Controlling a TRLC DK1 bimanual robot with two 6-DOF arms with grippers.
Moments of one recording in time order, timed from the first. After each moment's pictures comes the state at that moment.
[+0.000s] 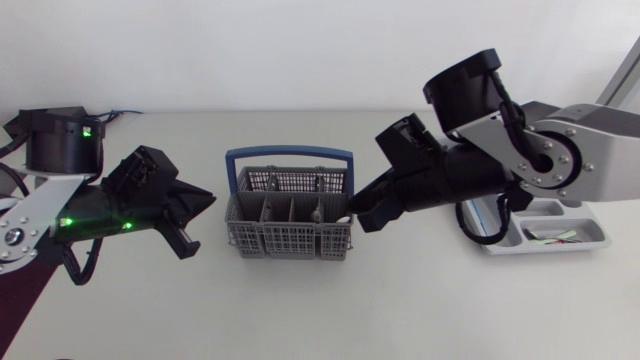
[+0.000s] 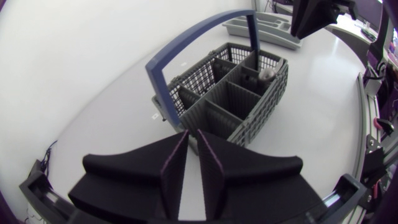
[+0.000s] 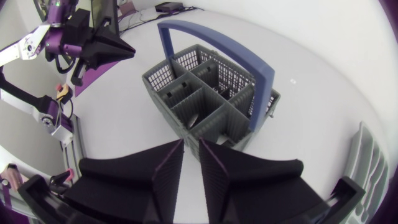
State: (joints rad) left arm -0.23 1.14 0.64 -0.18 0.29 0.55; right arm 0.53 1.39 0.97 -0.40 -0.36 -0.13
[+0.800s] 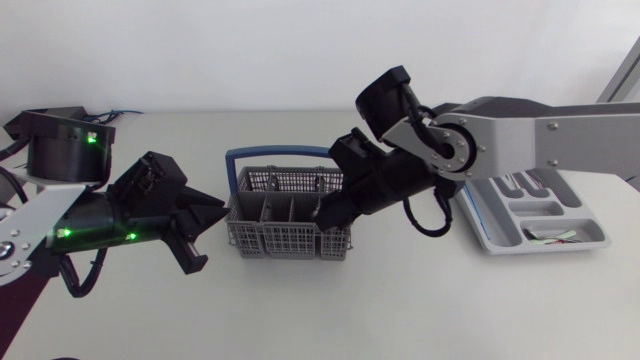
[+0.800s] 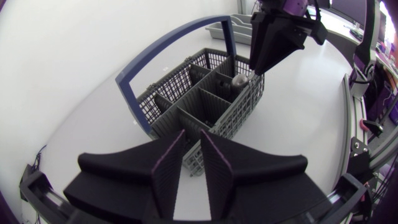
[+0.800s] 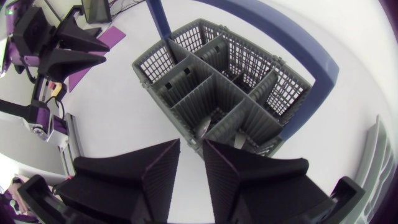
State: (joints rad) left arm -0.32 1.09 0.64 -0.24 0.29 0.50; right arm 0.62 1.64 1.13 -0.46 -0.30 -0.04
